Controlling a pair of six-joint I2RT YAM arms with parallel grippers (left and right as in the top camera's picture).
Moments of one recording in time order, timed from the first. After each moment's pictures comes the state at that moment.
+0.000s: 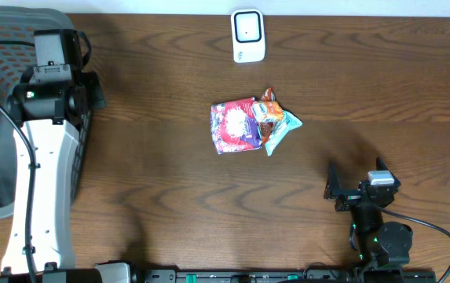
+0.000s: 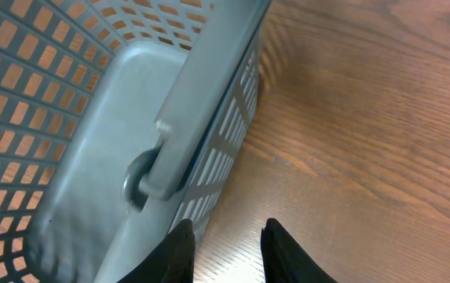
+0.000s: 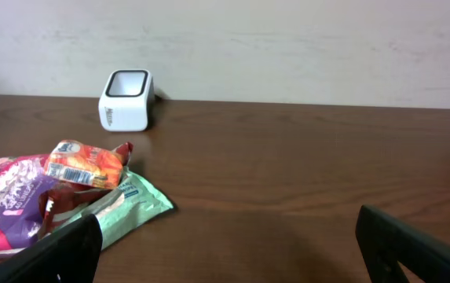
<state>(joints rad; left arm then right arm) 0.09 1.48 1.51 -1.00 -0.30 -0.12 0.05 0.01 0.01 -0.07 -0.03 -0.01</state>
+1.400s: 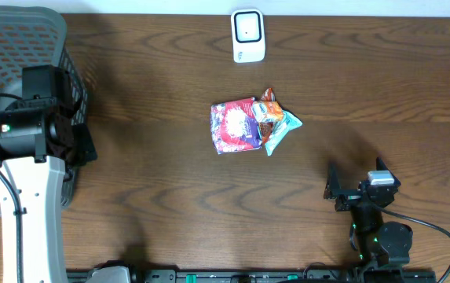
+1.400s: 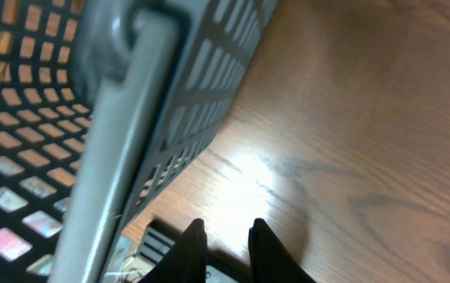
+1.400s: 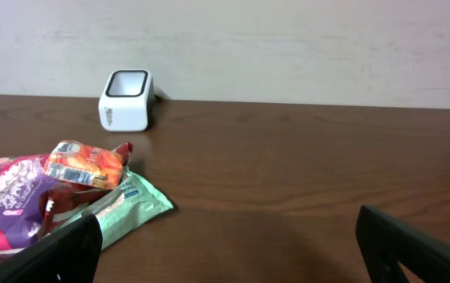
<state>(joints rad) 0.12 1.32 1.51 -1.51 -0.31 -0.21 0.05 0.01 0.01 -0.07 -0.03 -0.01</state>
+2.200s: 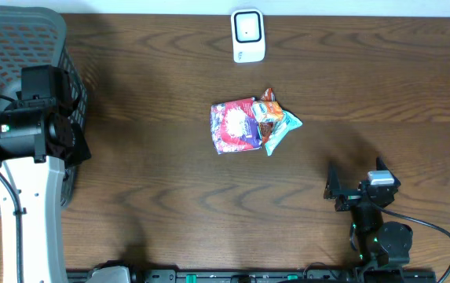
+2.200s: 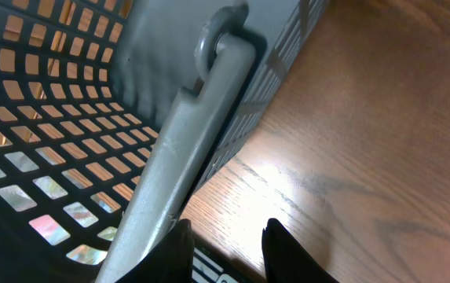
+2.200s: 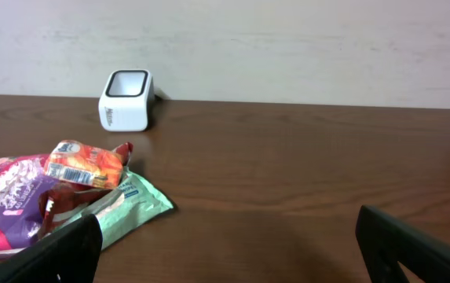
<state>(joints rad) 0.12 1.32 1.51 -1.50 -0.41 -0.26 0.05 0.01 0.01 -0.07 -0.03 -0.01</state>
